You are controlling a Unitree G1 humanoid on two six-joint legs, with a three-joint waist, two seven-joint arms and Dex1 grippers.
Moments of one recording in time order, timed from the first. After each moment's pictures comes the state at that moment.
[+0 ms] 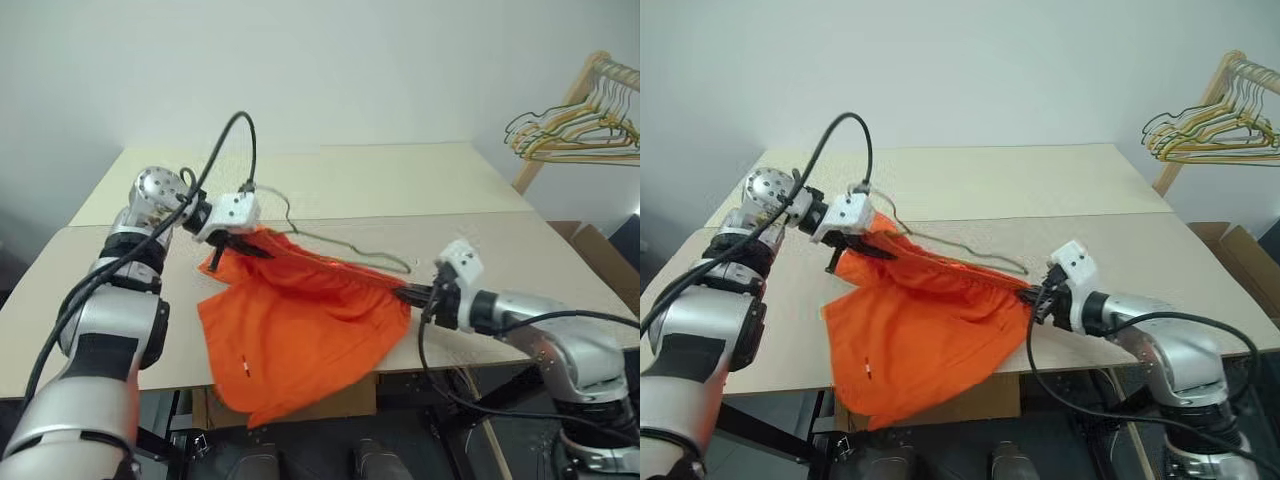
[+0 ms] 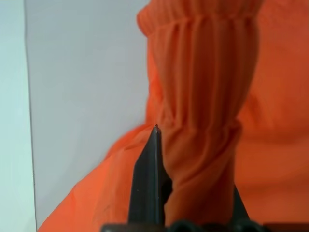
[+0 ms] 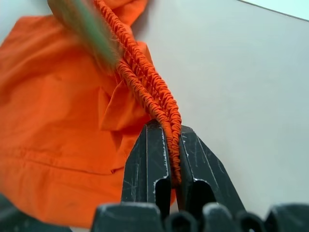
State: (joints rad) left arm -1.17 0.57 -0.25 1.16 0.13 -0.52 -1.61; right arm -0.29 -0.71 -0.06 -0.35 0.48 0.92 0.74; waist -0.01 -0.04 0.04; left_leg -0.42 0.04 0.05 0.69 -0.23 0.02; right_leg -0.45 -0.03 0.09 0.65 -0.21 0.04
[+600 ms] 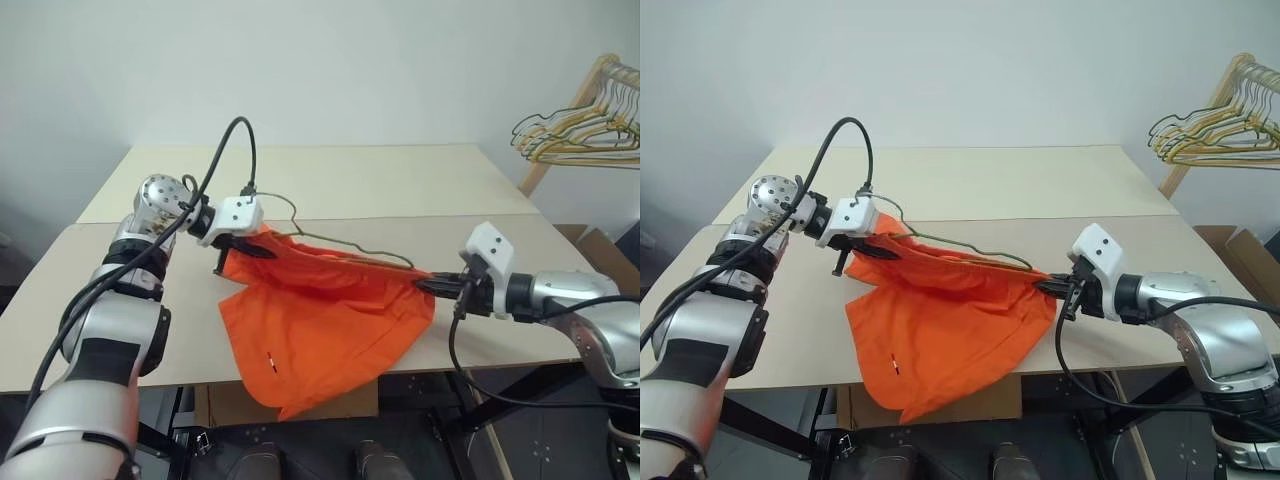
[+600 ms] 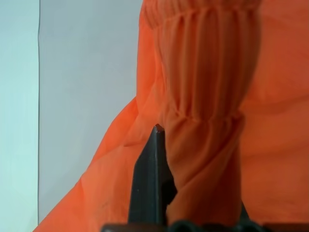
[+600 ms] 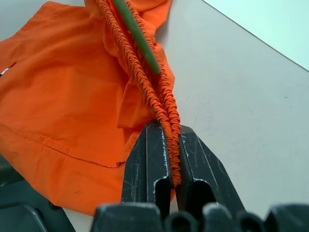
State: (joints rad) left arm -1.15 0.57 -0.26 1.14 0.10 -0.47 -1.54; right arm -0.30 -0.86 -0.05 -0.32 0.48 0.79 0.88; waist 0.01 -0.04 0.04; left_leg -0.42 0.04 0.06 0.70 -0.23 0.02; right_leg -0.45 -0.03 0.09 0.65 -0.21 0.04
